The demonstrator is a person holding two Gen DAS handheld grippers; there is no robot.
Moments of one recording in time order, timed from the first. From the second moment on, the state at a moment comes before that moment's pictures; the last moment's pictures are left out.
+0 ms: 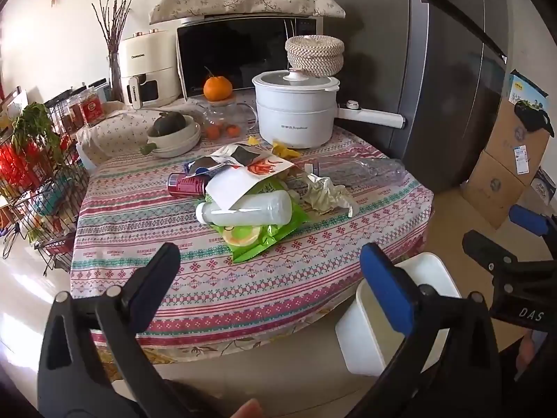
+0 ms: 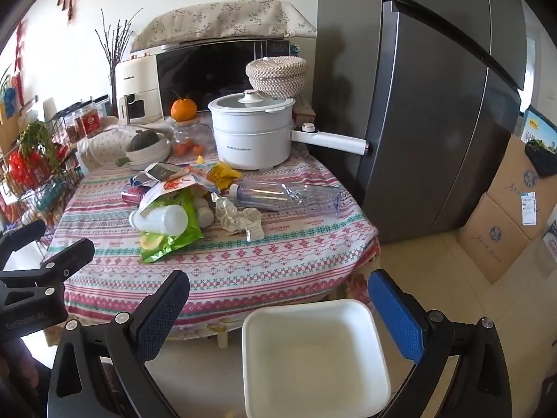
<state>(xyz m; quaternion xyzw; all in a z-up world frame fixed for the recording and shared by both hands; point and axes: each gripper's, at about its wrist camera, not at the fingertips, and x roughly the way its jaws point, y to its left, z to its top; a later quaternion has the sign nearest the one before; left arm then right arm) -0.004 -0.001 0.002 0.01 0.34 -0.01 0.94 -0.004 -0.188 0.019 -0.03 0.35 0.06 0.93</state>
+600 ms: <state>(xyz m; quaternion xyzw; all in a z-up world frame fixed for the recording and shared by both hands) -0.008 0.006 0.003 0.02 0.33 -0.01 0.94 -0.002 -0.190 0.016 -0.02 0.36 0.06 0.93</state>
